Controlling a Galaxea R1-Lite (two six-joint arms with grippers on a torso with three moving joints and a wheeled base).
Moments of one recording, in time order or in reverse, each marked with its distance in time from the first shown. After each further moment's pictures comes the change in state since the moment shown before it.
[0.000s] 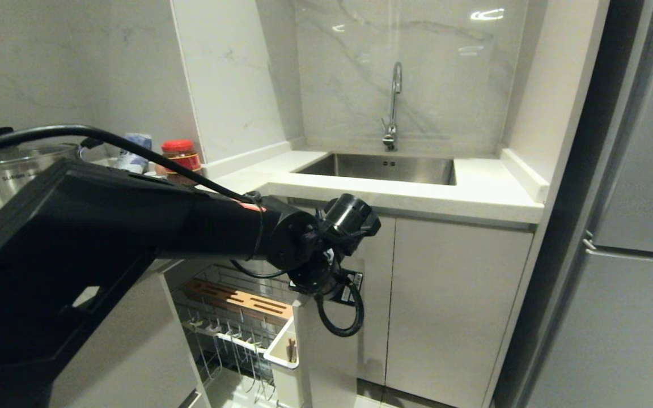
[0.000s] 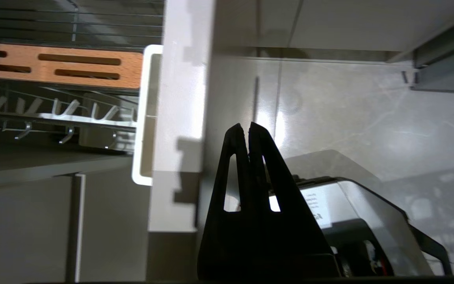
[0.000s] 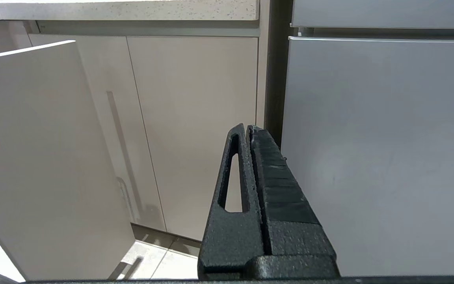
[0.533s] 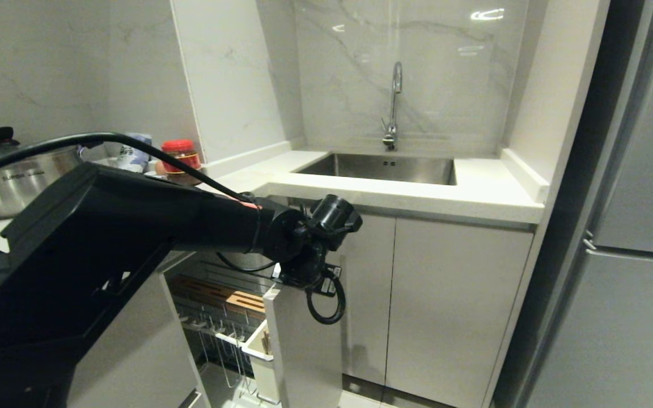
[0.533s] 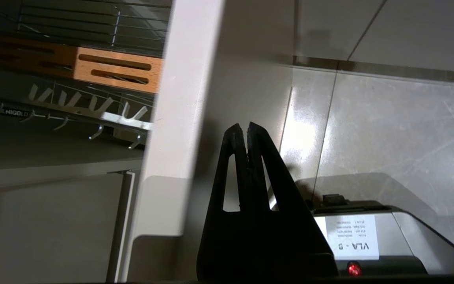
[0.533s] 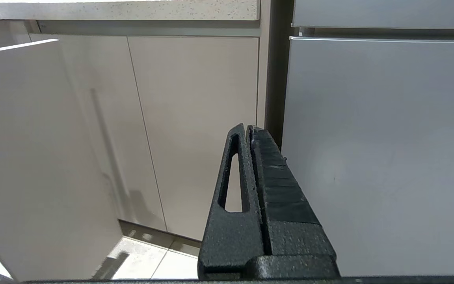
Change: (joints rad) left arm 0.076 0.042 -0.021 0.001 0.125 0.045; right arm 0.000 0.000 0.000 0.000 0.000 0.000
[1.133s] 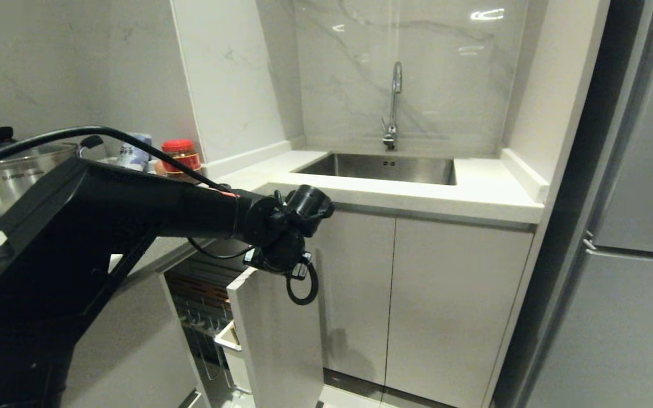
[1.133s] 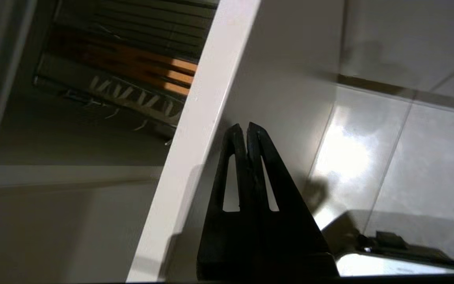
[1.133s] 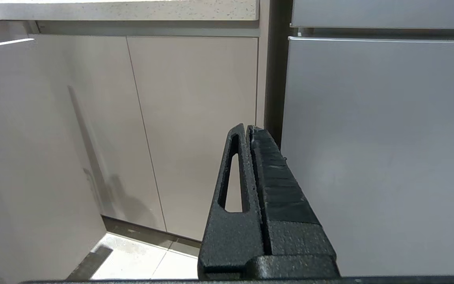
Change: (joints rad) left arm 0.117 0.011 -0.022 0.000 0.171 0.076; right arm 0.000 0.000 0.000 0.000 0.000 0.000
